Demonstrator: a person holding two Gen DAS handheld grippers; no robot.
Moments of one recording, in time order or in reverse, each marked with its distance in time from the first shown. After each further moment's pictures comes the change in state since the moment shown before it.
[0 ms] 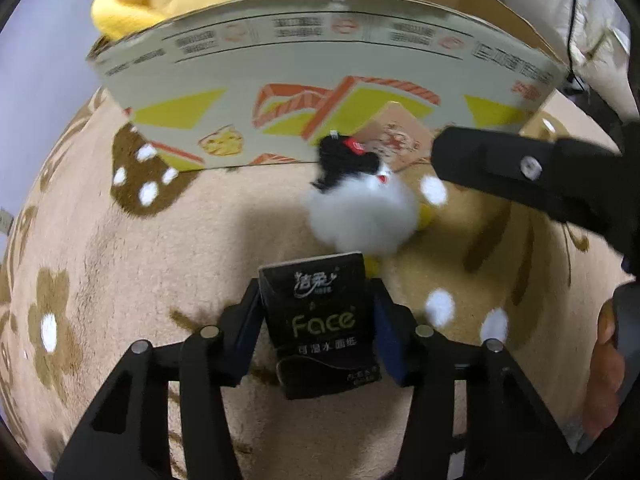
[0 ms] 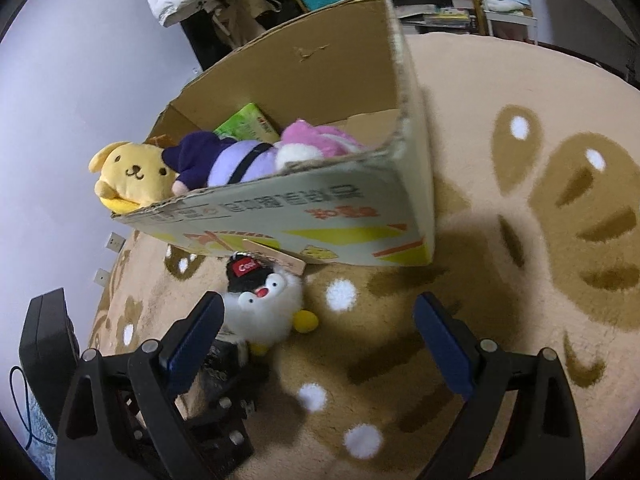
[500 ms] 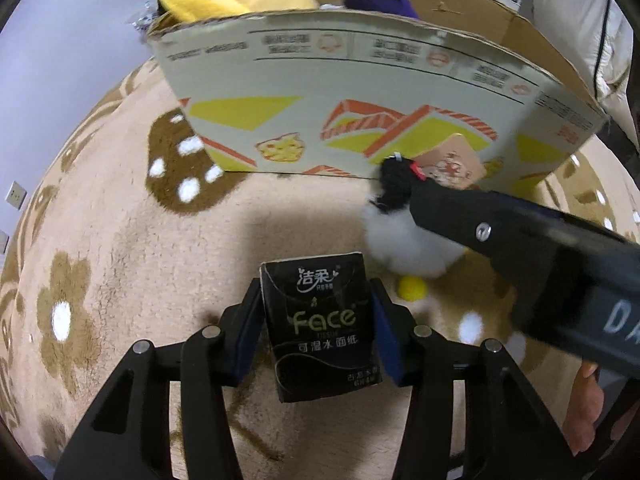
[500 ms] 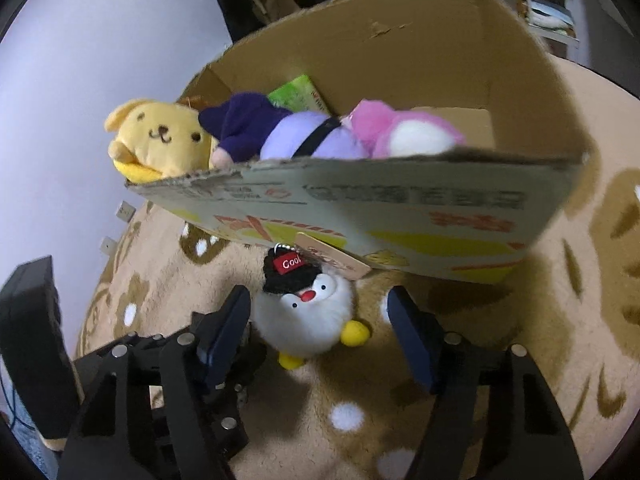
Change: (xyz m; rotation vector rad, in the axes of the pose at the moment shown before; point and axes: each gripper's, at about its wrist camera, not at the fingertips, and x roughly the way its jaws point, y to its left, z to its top) left arm -0.006 0.023 0.001 -0.087 -0.021 0.053; right arm 0.031 0.030 0.001 -0.125 0.066 0.015
